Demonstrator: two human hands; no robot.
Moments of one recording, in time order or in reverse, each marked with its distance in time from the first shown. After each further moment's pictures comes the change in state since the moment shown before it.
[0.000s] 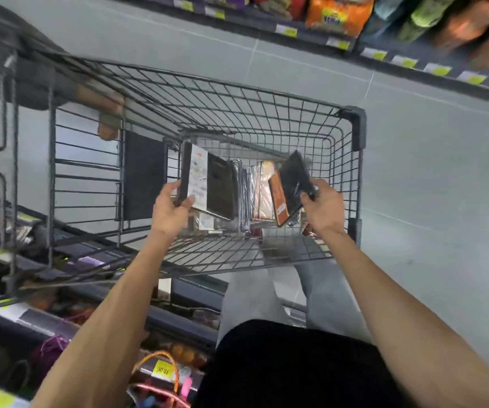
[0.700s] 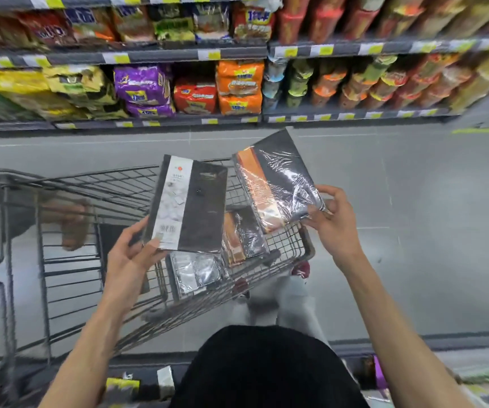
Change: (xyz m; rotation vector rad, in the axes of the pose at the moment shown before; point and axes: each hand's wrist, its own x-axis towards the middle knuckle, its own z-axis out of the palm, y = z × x) left_hand -0.103 0.101 -0.062 -0.305 -0.340 0.290; right_hand -0.120 -0.019 -0.118 0.819 0.324 -0.087
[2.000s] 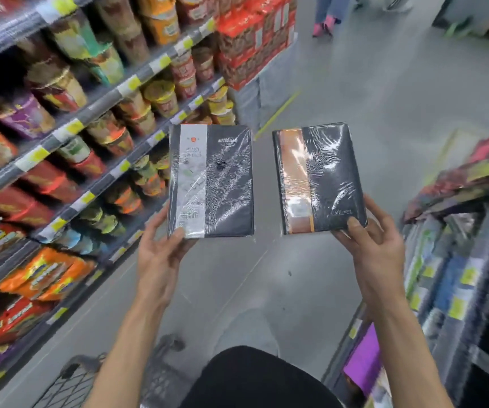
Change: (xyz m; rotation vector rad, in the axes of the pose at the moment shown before) left_hand -0.055 0.082 0.625 -0.047 -0.829 0.135; right_hand -0.083 -0.027 -0.467 0.660 1.061 -0.228
